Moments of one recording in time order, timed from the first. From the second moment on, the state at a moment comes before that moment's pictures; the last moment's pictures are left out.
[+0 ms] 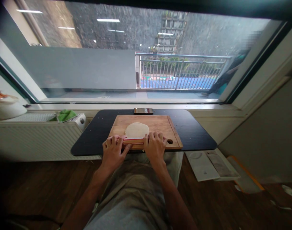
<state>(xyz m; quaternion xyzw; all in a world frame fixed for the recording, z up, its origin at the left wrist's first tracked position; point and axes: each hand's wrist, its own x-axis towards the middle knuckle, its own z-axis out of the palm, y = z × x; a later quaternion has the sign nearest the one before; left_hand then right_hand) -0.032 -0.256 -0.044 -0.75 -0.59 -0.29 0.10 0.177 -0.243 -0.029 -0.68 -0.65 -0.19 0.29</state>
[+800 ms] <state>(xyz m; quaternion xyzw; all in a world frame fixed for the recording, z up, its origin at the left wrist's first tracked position) -0.034 -0.254 -0.043 -0.76 -0.58 -0.27 0.11 0.175 -0.252 -0.045 -0.58 -0.71 -0.19 0.36</state>
